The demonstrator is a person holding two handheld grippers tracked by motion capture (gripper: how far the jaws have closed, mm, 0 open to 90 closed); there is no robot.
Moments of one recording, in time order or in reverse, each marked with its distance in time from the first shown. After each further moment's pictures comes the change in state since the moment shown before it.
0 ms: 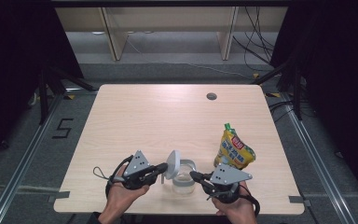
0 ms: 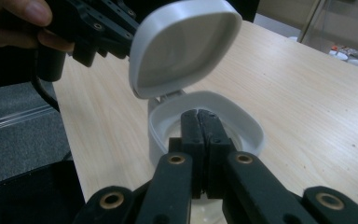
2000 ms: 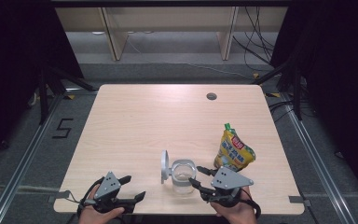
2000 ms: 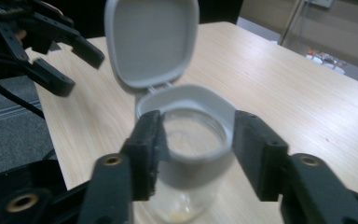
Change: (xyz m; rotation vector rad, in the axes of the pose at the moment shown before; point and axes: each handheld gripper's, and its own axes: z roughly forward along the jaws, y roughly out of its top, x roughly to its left) left arm 0.015 -0.072 -0.058 0.068 0.072 -0.065; right arm 0.003 -0.008 -0.009 0.003 -0.082 -0.021
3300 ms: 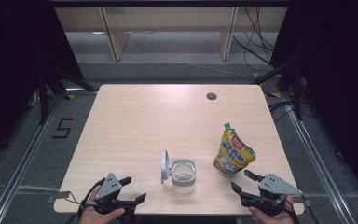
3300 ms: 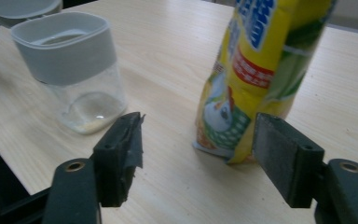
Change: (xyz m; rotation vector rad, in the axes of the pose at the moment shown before) left arm -0.002 -0.003 0.002 0.018 0.000 -0.016; right arm -0.047 -0.067 -0.073 0.062 -0.207 0.243
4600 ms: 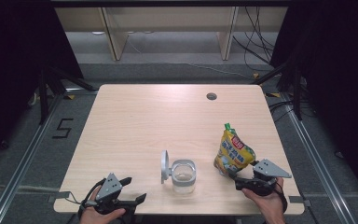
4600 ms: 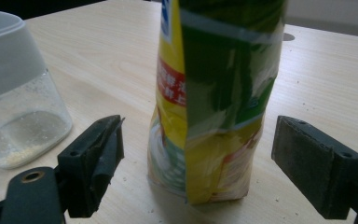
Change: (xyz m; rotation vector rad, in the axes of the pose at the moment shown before) left arm 0.001 0.000 0.002 -0.006 -0.008 0.019; right arm -0.035 -0.004 0.051 -0.058 -0.025 0.018
